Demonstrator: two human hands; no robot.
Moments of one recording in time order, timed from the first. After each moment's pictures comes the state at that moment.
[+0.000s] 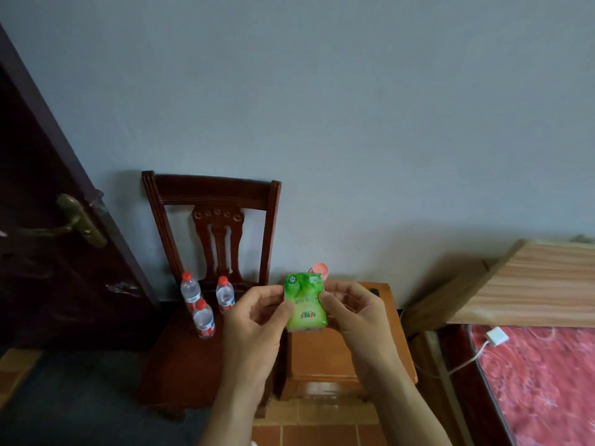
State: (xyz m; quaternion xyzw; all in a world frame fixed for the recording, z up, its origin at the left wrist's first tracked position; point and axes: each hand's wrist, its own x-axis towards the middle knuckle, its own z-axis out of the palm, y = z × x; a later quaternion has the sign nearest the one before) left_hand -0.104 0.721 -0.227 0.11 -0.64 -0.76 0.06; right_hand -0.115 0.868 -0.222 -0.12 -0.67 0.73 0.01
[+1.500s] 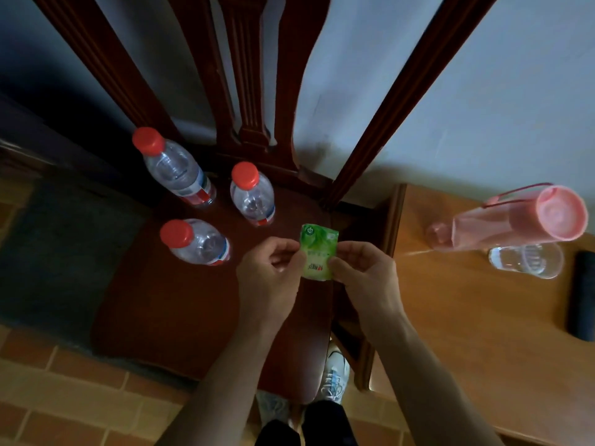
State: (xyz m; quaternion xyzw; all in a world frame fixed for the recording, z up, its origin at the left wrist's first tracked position) left_hand -0.347 0.645 -0.705 0.33 -0.73 -0.60 -0.03; right_hand -0.378 0.783 -0.696 -0.25 -0.74 0.59 -0.22
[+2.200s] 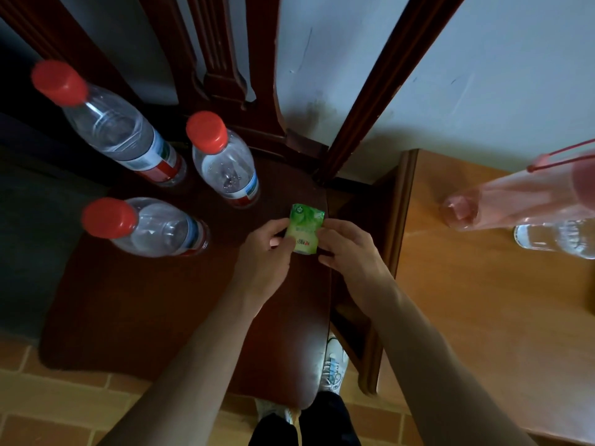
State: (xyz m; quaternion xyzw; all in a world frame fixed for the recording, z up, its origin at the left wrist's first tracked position) left_hand -0.366 0.641 -0.777 0.29 -0.73 -0.59 -0.19; right_hand -0.400 0.780 -0.764 -0.26 -0.71 0.57 -0.33
